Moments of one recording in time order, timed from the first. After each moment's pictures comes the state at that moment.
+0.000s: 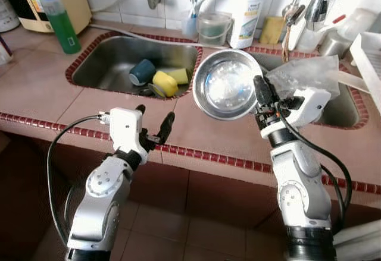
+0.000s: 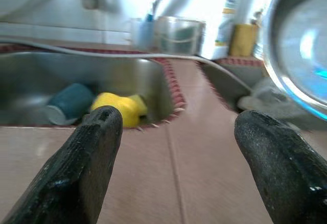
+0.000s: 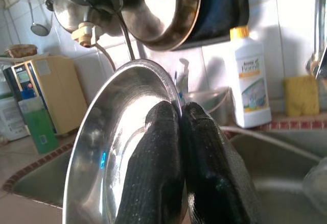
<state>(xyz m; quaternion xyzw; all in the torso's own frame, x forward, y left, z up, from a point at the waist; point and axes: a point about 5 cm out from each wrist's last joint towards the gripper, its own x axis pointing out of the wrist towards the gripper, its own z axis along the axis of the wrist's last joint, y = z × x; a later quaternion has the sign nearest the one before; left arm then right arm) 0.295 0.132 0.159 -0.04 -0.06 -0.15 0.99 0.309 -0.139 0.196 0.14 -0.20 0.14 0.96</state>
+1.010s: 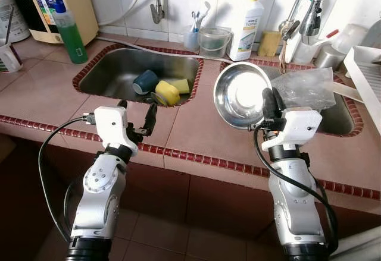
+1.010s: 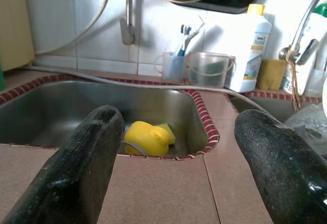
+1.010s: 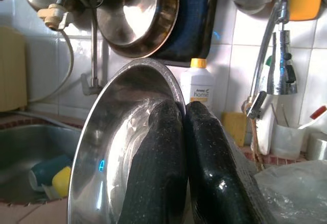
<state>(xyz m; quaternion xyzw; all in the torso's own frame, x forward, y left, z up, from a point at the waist) 0.303 0.145 0.148 -0.04 -0.10 -0.11 0.99 0.294 -0.139 0.170 -0.01 -0.23 0.04 0.97</state>
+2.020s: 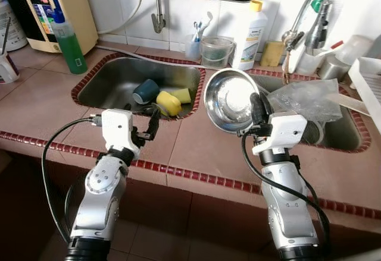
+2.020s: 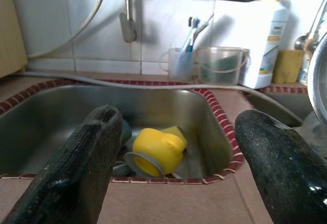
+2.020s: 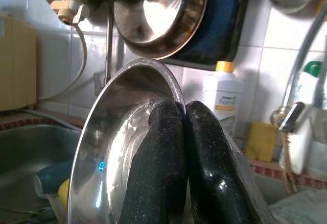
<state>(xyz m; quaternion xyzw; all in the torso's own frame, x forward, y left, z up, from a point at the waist) 0.303 0.146 0.142 -0.01 -0.08 -0.12 0.99 0.291 -0.127 0.163 -0.02 -0.22 0.06 0.97</state>
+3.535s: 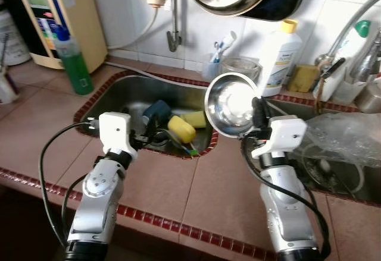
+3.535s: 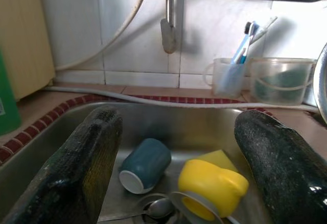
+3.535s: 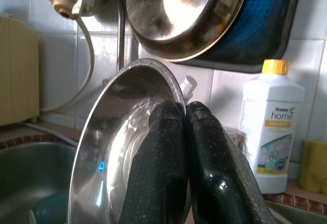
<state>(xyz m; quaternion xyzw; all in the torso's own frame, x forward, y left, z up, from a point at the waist) 0.299 0.149 0.136 -0.01 -0.07 -0.11 0.99 0.289 -0.126 0.155 -0.01 -0.21 0.05 0.98</state>
